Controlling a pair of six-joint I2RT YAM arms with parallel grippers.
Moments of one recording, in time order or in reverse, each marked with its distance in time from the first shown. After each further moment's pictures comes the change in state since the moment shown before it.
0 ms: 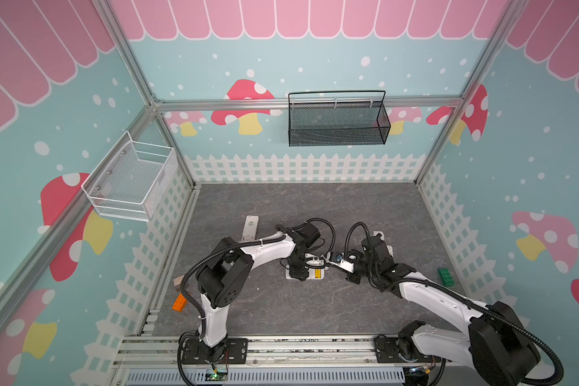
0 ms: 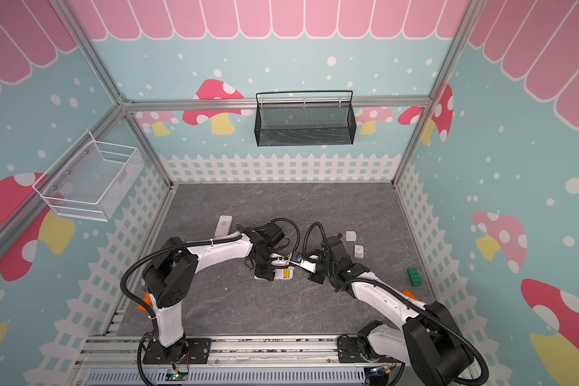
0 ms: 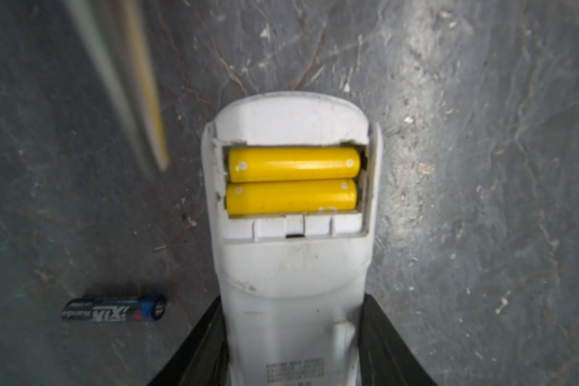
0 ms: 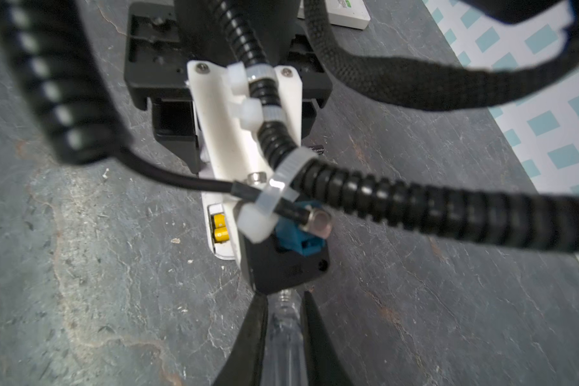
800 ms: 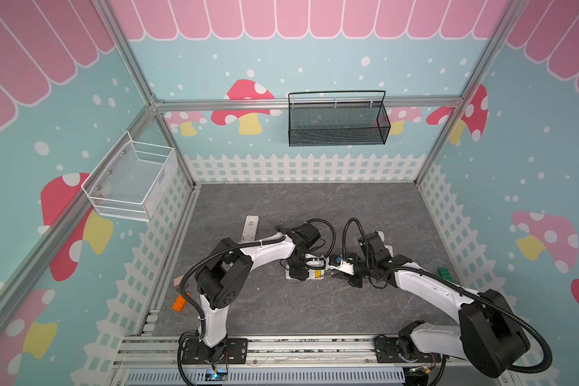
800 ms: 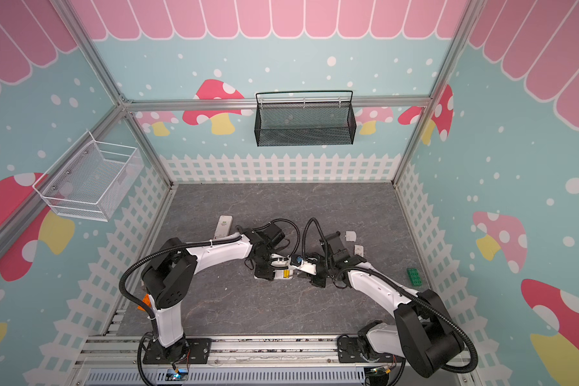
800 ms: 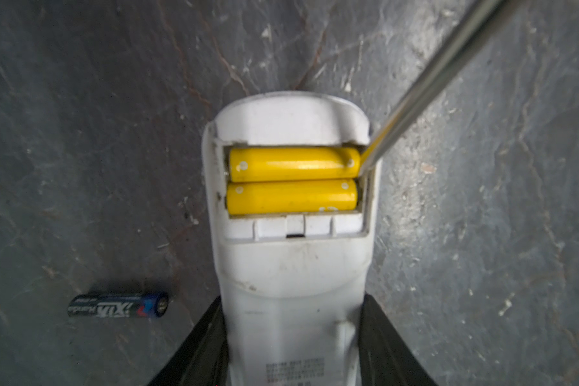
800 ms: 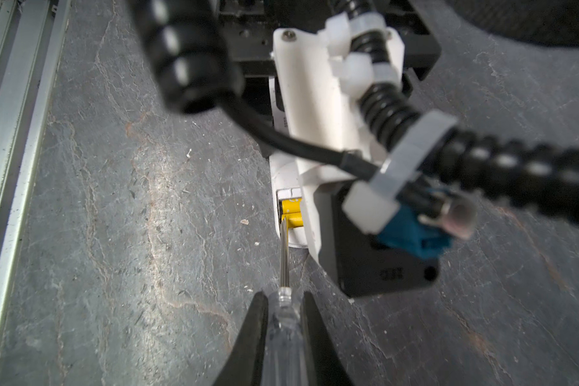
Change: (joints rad) left arm -0.003 -0.011 -0.013 0.015 -0.014 -0.005; right arm -0.037 0.090 0.092 -0.239 -0.160 -0.105
